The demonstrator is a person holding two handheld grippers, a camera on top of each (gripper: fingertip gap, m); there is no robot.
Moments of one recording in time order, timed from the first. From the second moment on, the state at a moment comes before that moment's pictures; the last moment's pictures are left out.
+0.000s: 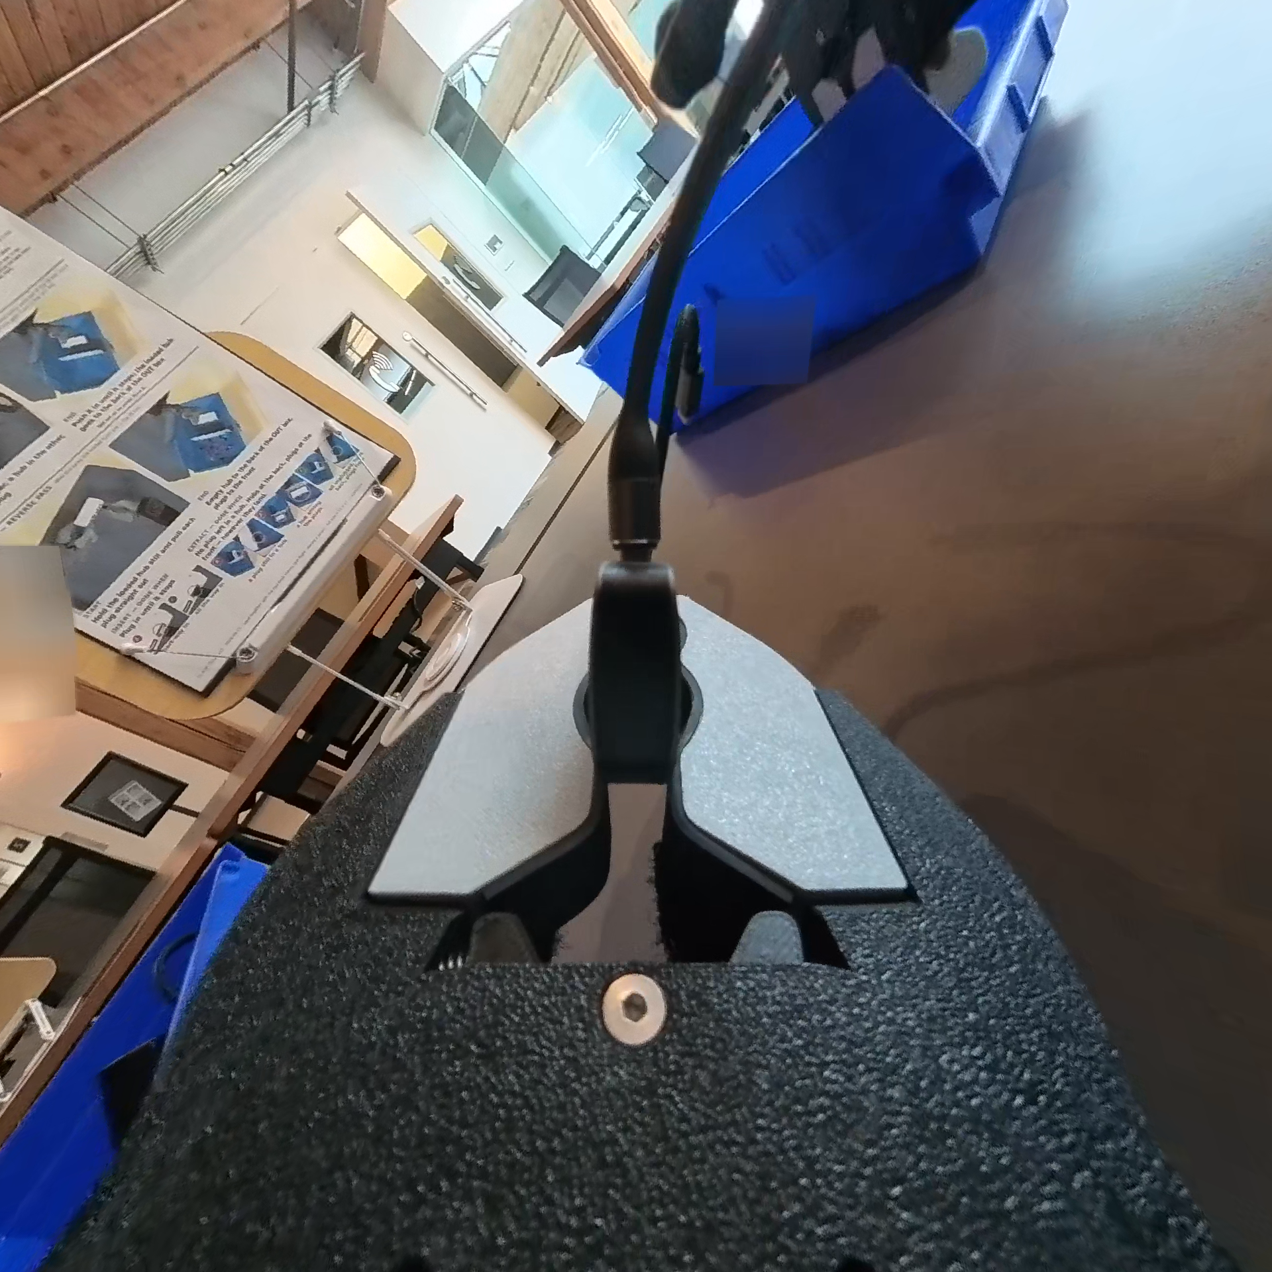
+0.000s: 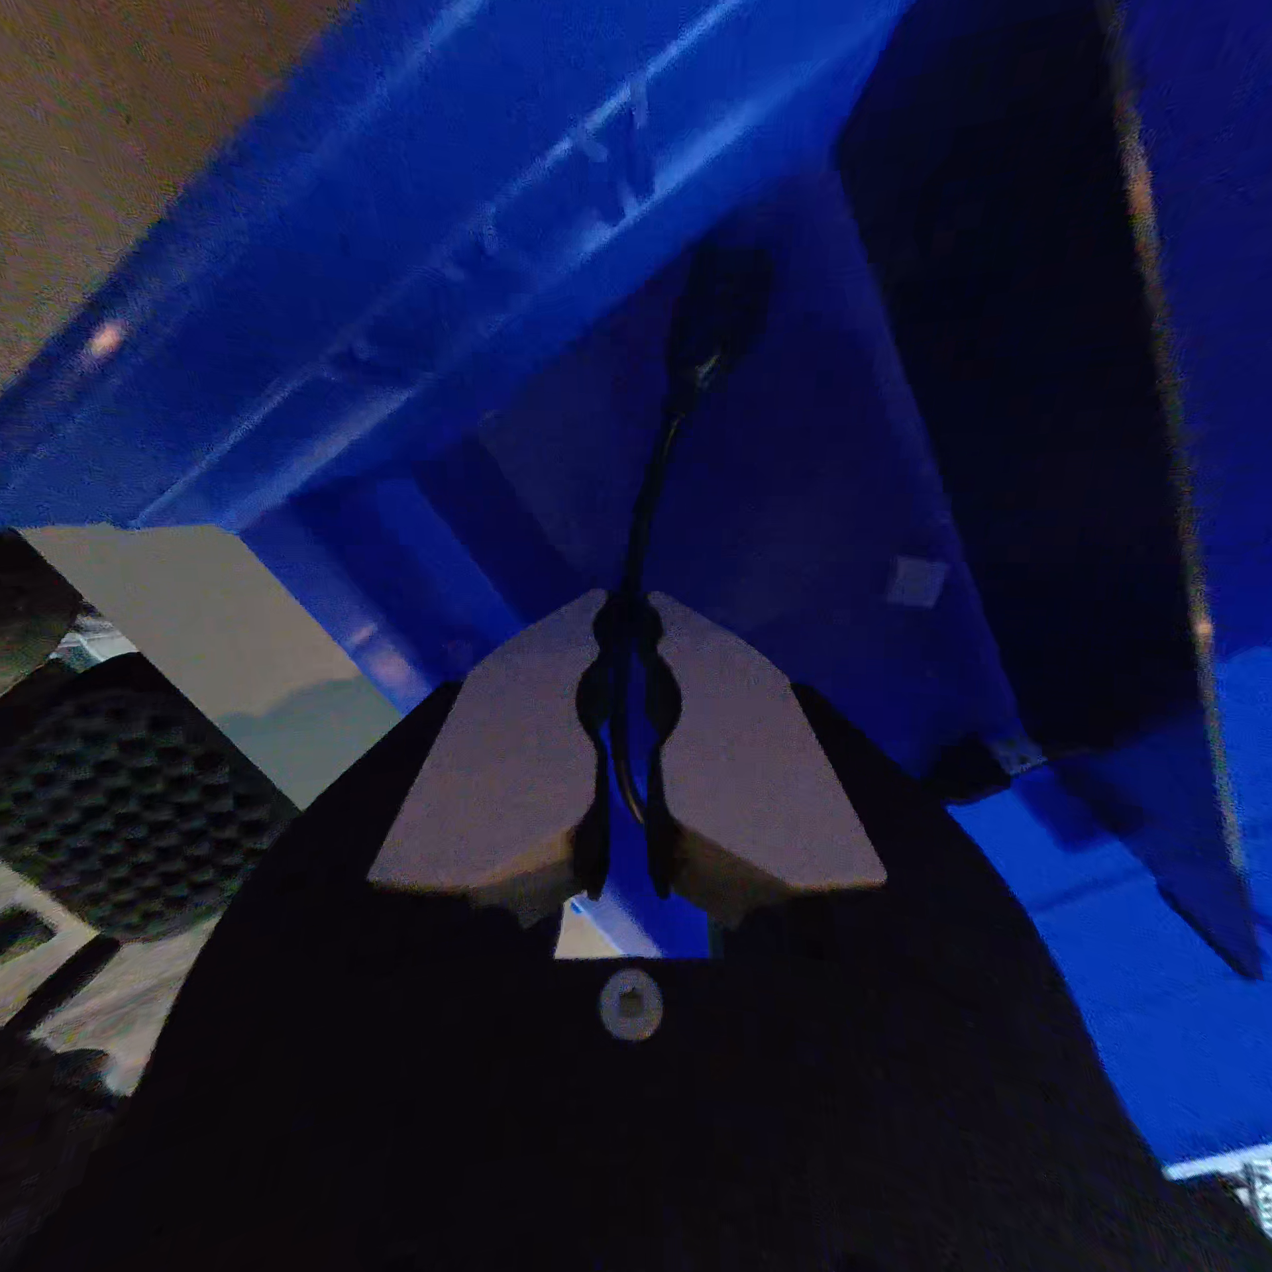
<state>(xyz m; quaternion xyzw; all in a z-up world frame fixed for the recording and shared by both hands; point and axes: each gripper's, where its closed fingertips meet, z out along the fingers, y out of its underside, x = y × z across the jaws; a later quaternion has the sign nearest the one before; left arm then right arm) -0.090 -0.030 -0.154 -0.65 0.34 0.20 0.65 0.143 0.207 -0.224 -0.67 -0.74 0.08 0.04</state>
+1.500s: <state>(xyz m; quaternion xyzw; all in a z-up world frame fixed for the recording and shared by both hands) -0.191 -0.051 -0.118 -0.68 0.14 0.18 0.69 -0.007 -0.025 -0.168 -0.17 -0.91 0.28 0.23</state>
